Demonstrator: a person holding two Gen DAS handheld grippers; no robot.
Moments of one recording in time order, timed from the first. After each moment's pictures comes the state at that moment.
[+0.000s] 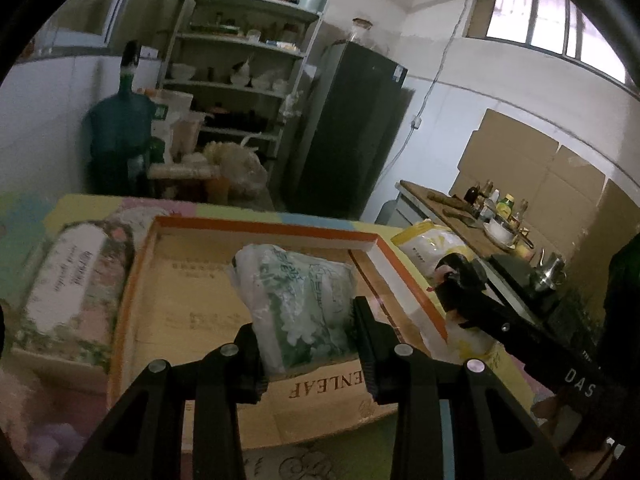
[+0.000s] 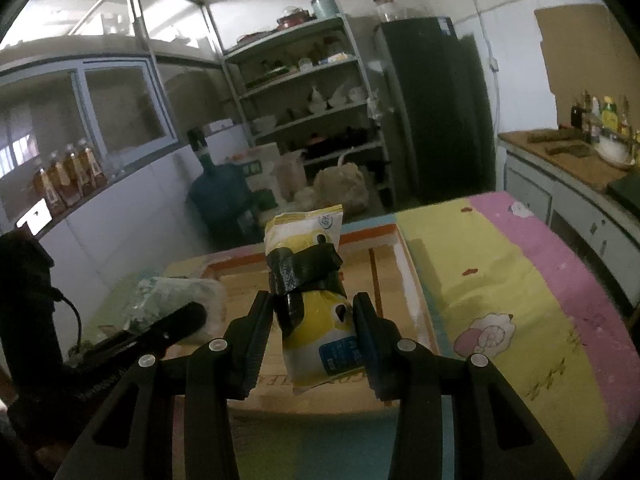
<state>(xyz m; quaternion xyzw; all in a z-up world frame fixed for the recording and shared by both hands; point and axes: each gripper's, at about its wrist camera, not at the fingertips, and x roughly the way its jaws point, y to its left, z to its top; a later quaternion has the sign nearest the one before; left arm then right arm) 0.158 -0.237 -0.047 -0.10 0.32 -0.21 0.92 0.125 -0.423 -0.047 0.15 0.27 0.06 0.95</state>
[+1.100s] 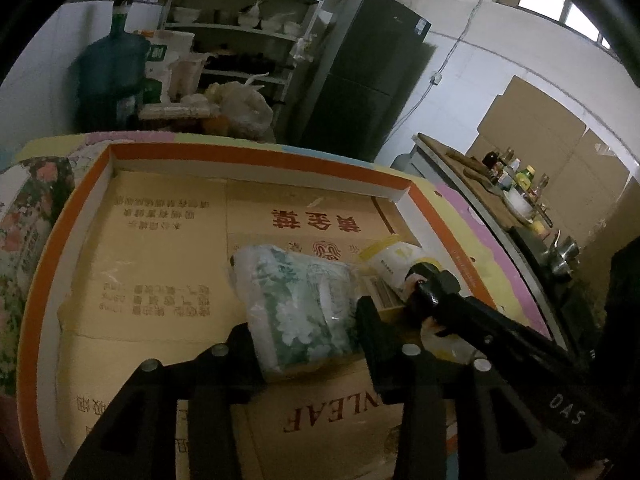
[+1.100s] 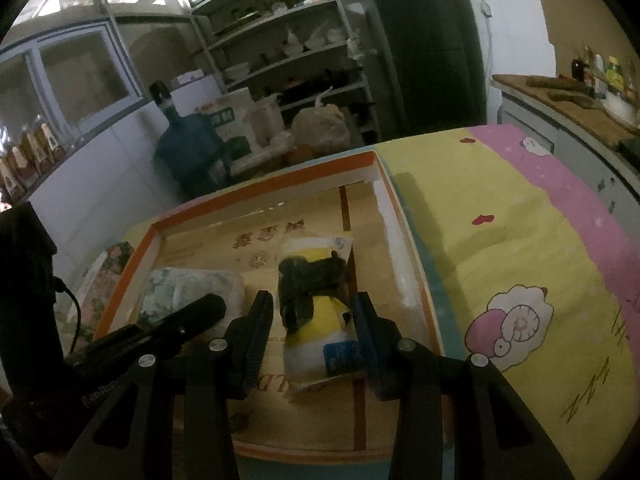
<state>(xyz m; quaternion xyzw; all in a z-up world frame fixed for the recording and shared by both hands) 0.215 -0.271 -0.103 -0.09 0.41 -0.20 0.89 0.187 -0.433 -0.104 0.15 0.36 0.05 0.92</state>
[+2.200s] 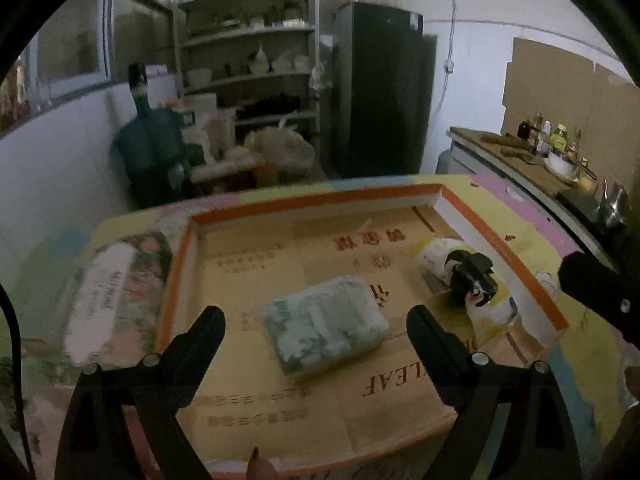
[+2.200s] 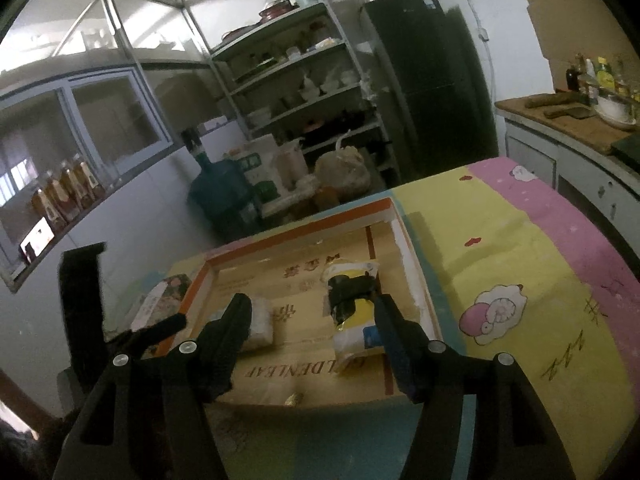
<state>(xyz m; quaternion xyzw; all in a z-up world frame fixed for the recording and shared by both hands) 0.172 -0.266 -0.064 0.06 0.34 -0.11 0.93 0.122 -0.432 -0.058 0.20 0.28 0.07 0.94</state>
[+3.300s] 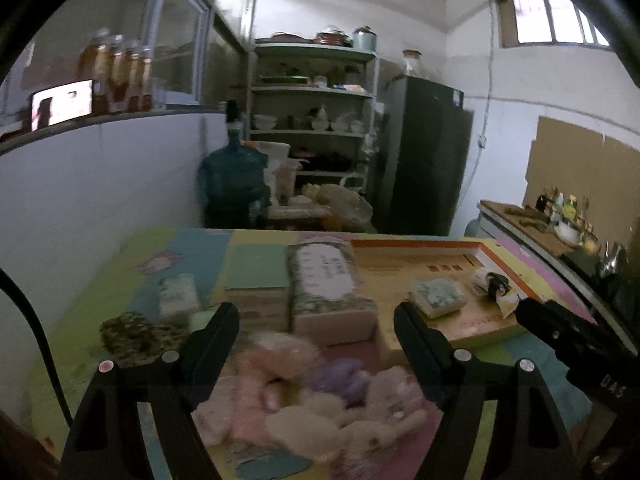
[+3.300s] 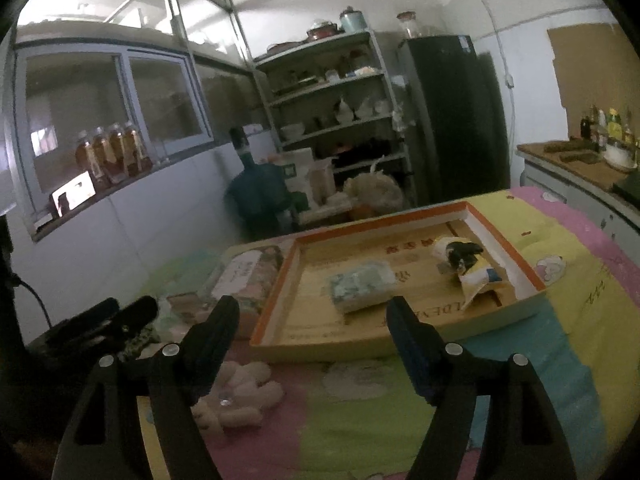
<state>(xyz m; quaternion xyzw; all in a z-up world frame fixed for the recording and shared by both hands) 0.046 -0.068 -0.002 -0.02 0.25 -0.06 0.97 0.041 -0.271 -0.035 0.13 0.23 0.08 0.96</state>
